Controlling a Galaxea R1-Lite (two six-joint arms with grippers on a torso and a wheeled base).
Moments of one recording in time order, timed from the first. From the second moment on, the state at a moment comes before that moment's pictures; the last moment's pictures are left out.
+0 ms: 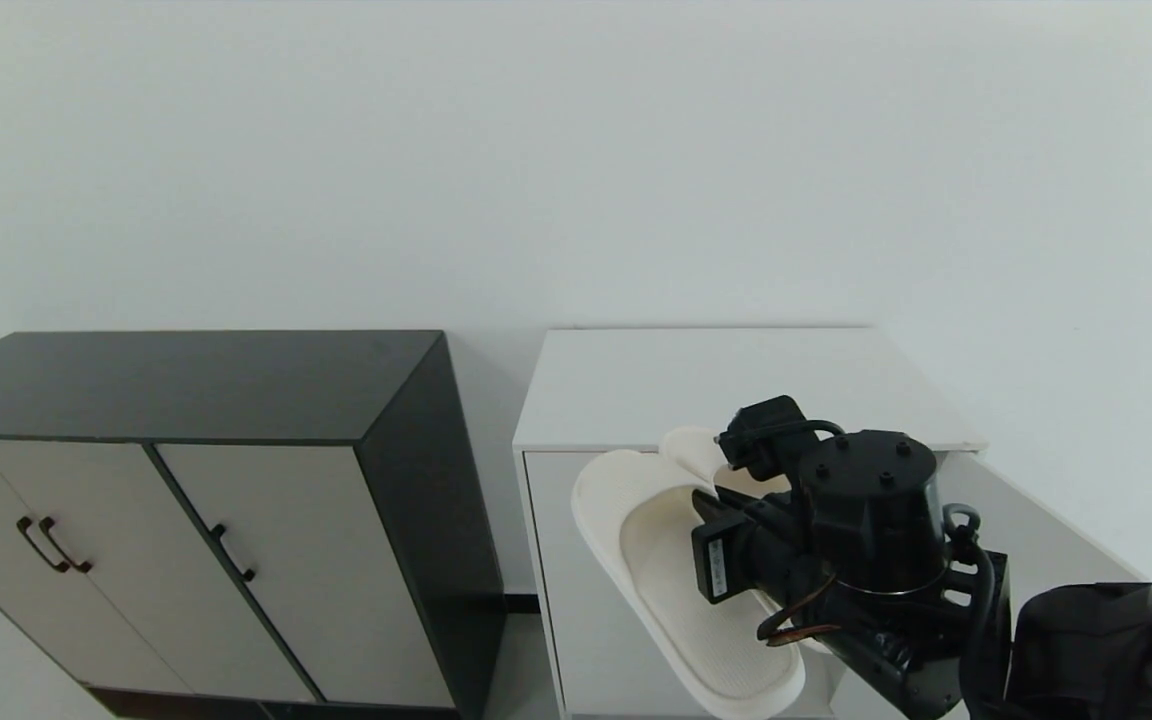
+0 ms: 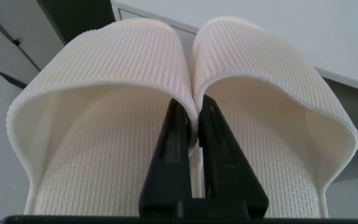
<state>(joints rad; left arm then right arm) 0.00 0.00 0.00 0.00 -0.05 0.02 0.89 1.82 -0.75 -0.77 -0.45 0.14</state>
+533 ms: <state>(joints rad) 0.00 0.00 0.00 0.00 -0.05 0.02 0.89 1.82 -0.74 -0.77 -0.45 0.13</state>
